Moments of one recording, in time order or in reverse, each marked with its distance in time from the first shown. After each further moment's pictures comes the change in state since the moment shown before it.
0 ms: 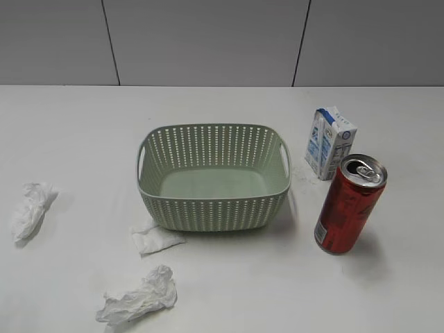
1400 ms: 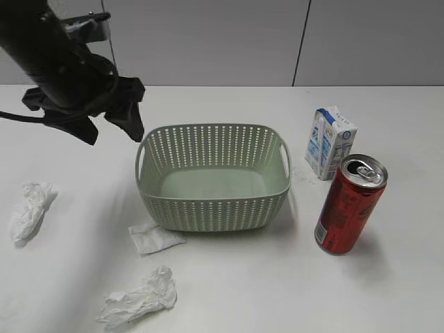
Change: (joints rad) left arm -0.236 1.303 -0.611 -0.269 0.081 -0.017; right arm 0.000 0.000 0.000 -0.004 -0.116 0.000
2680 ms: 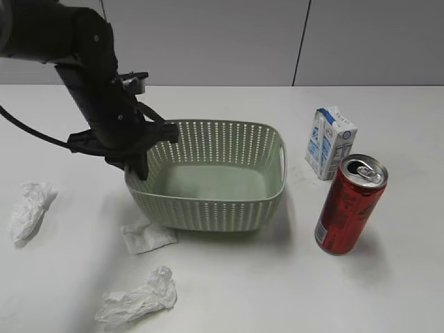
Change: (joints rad) left arm -0.045 0.116 -0.024 0.057 -0.054 -0.189; right arm 0.000 -0.001 -0.011 -0.013 0.059 -0.001
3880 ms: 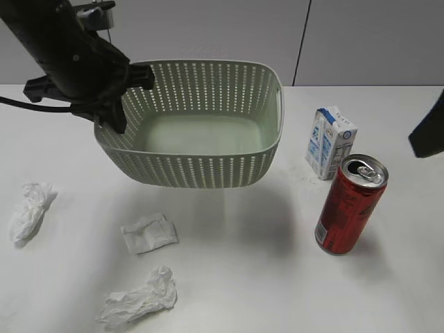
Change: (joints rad) left arm 0.013 -0.172 0.001 0.045 0.066 0.000; right arm 0.077 1.278 -0.649 0.205 0.323 -0.131
